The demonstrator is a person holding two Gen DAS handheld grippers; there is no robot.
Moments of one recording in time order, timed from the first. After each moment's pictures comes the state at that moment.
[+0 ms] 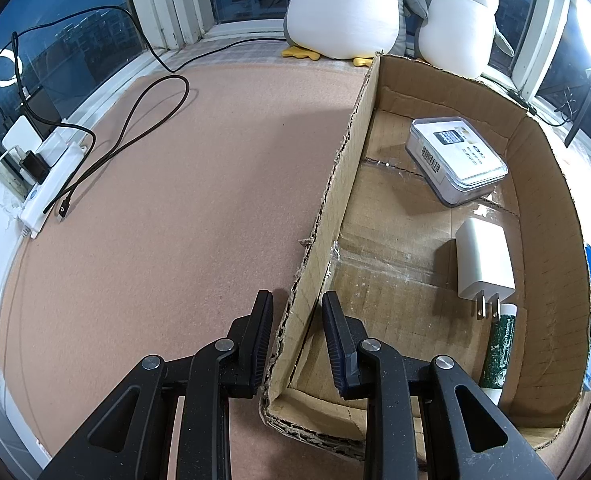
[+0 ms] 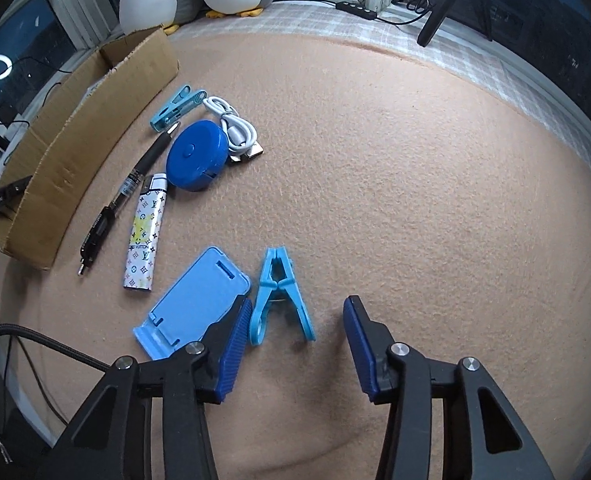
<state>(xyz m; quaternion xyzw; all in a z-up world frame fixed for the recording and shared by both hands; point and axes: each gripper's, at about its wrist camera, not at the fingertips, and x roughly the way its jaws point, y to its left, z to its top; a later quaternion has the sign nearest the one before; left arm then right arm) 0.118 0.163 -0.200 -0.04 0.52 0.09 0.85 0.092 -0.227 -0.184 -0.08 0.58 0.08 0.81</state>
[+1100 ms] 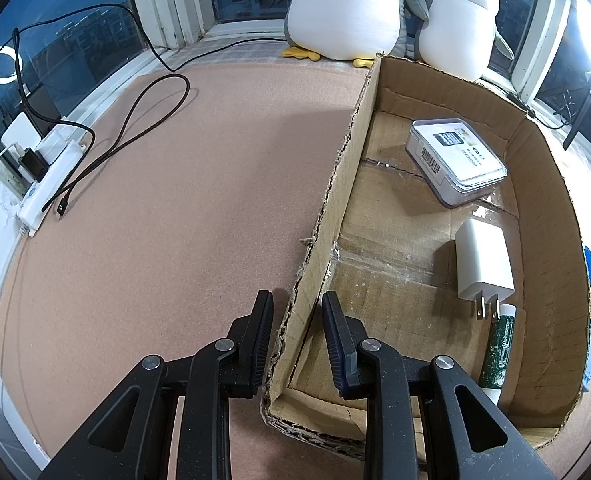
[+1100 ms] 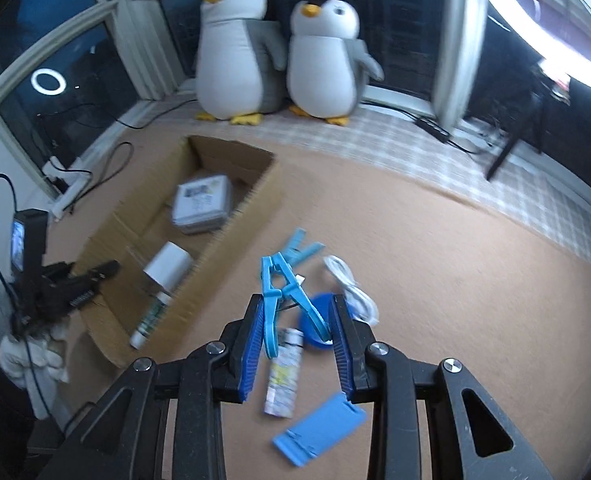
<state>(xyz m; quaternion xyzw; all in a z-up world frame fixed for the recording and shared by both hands) 0.118 0.162 -0.202 -0.04 0.52 0.09 0.85 0.129 -0.133 -0.094 -0.07 0.49 0.17 0.85</state>
